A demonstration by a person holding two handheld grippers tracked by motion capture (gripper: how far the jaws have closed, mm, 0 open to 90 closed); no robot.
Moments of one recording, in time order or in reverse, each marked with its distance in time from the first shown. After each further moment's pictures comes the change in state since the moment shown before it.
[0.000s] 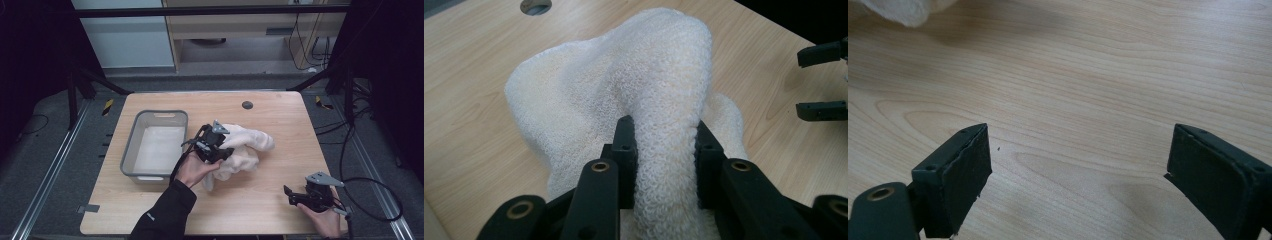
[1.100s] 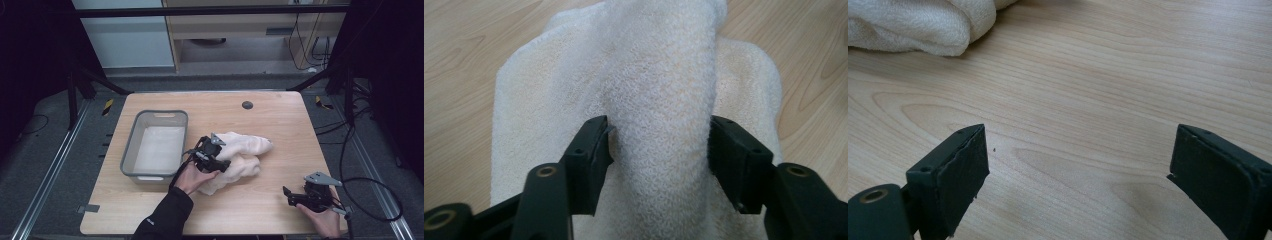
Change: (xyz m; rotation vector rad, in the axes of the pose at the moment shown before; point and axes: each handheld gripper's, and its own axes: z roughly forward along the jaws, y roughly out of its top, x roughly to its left) left arm 0.015 -0.040 0.035 0.066 0.025 -0.028; right arm 0.001 0.000 0.003 0.022 0.007 -0.013
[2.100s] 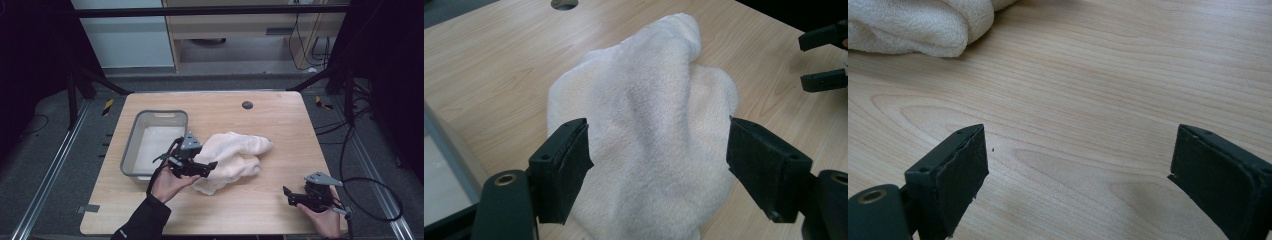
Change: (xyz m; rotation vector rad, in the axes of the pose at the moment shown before) left arm 0.011 -0.029 -0.076 -0.184 -0.009 0.015; right arm -0.001 0.000 0.000 -0.004 -0.008 0.002
